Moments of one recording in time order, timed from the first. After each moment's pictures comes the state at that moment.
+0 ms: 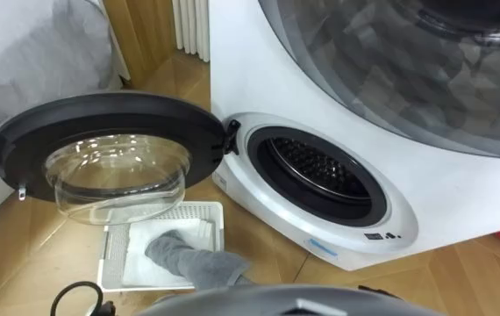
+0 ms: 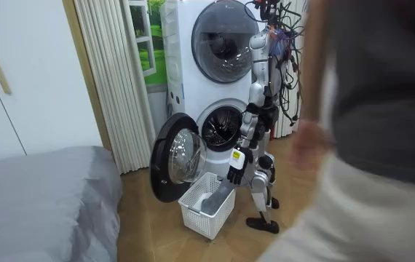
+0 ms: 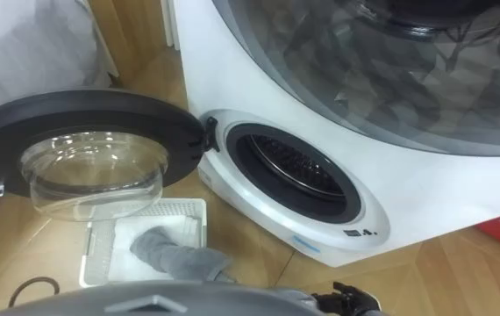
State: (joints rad) left arm 0.17 0.20 0.05 1.18 0.36 0.12 0.10; right arm 0.09 -0.23 0.09 1.32 0.23 0.00 0.15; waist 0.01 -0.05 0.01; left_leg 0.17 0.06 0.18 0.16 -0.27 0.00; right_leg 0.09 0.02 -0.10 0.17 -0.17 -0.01
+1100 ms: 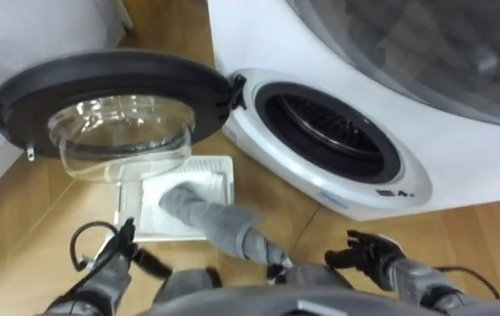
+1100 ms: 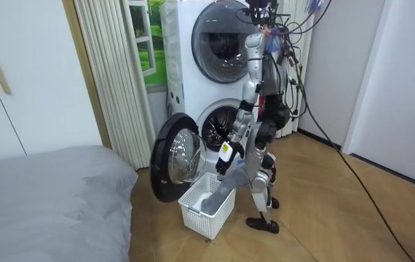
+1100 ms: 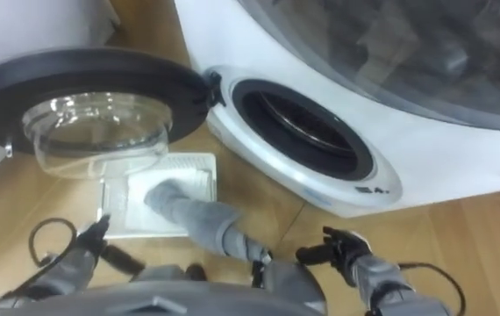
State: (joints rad) left arm -0.14 0.19 -0.06 1.25 0.39 -0.05 0.13; right arm -0.17 -0.23 0.18 1.36 0.10 -0.05 0.15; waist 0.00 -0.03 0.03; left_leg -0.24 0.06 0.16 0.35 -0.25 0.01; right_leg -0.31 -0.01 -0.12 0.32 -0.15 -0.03
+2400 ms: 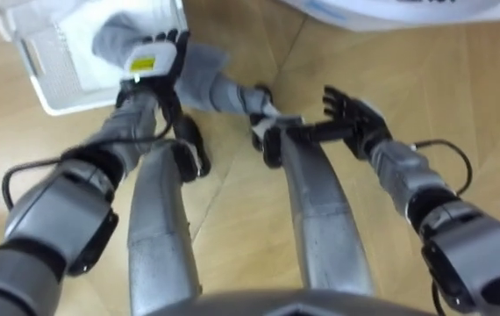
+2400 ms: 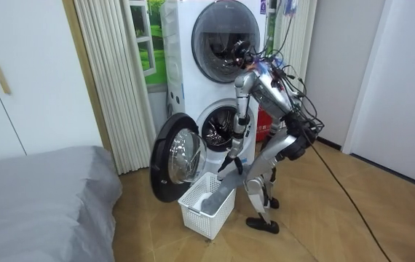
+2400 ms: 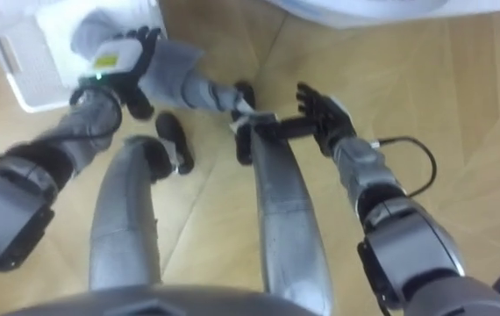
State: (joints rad) left arm -0.67 0.28 -0.52 1.23 0.71 -0.15 0.41; right arm -0.48 -0.26 0.39 1.20 0.52 -0.17 0.18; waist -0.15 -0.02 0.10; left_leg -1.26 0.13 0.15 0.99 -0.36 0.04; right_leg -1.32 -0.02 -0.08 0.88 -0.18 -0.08
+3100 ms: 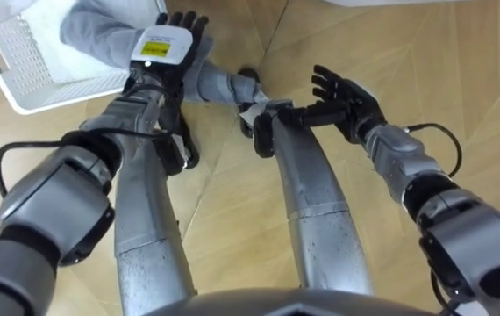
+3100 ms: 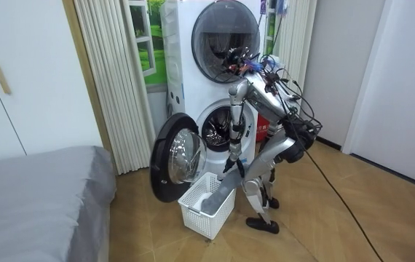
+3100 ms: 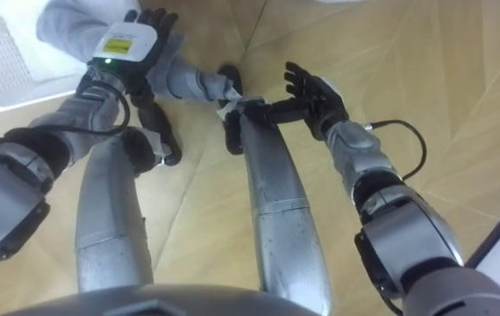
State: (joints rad) left arm -0.74 0.30 -0.68 1.23 0.74 -0.17 0.36; right arm -0.54 -0.26 0.43 1.20 0.55 -0.19 0.19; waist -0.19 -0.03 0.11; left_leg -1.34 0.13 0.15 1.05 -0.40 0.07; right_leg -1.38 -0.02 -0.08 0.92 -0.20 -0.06
